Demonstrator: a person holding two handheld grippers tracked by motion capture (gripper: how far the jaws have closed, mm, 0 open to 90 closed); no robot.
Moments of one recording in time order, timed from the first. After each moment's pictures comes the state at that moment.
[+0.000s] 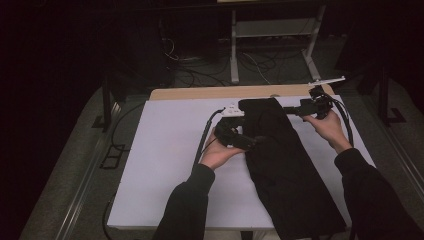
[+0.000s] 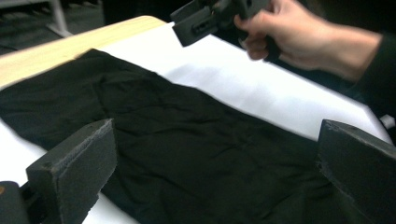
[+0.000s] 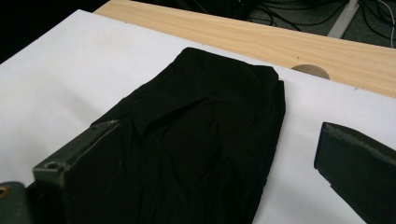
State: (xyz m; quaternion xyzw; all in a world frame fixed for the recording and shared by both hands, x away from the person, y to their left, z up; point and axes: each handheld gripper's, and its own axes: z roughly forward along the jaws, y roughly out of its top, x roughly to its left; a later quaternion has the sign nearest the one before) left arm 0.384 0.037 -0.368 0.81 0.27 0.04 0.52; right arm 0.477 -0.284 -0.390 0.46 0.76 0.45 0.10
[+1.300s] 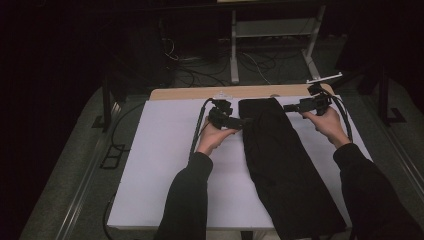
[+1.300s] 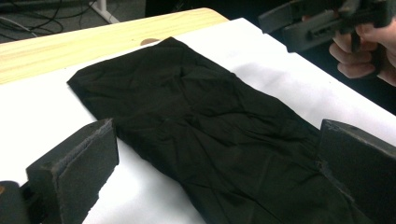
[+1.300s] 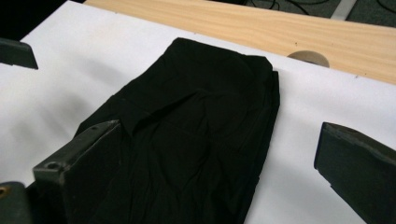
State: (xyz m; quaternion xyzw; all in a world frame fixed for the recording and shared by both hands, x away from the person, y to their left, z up) left arm 0.458 0.054 -0.397 0.79 0.36 0.06 0.50; right arm 0.495 -0.287 -0.393 0.48 0.76 0.43 0.07
